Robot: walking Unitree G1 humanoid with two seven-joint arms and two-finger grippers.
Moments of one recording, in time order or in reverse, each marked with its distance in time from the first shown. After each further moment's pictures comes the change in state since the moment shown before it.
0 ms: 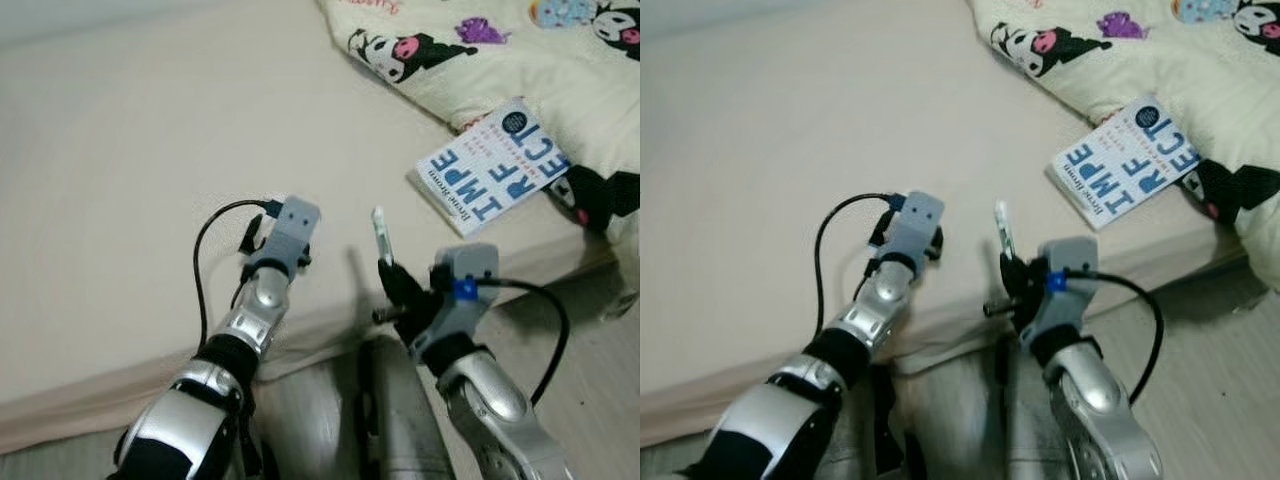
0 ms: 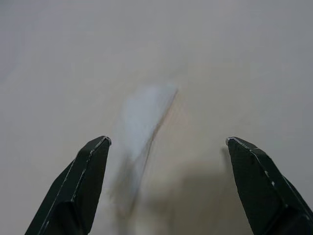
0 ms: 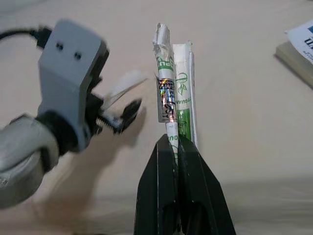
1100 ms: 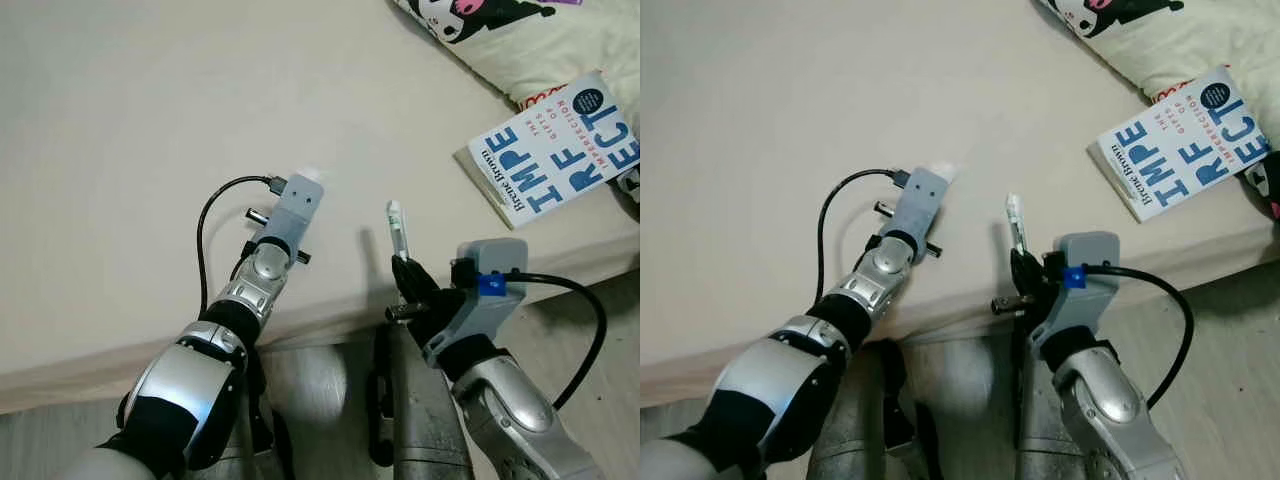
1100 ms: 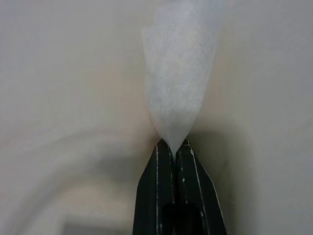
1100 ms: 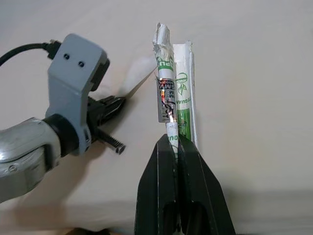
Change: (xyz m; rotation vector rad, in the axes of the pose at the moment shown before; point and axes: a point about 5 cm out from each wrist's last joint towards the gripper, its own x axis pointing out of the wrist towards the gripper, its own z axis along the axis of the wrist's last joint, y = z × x) left arm 0.014 0.004 0.002 -0.026 0.108 -0.132; right arm -0.003 -0.004 0.019 0.015 -0.012 -0.051
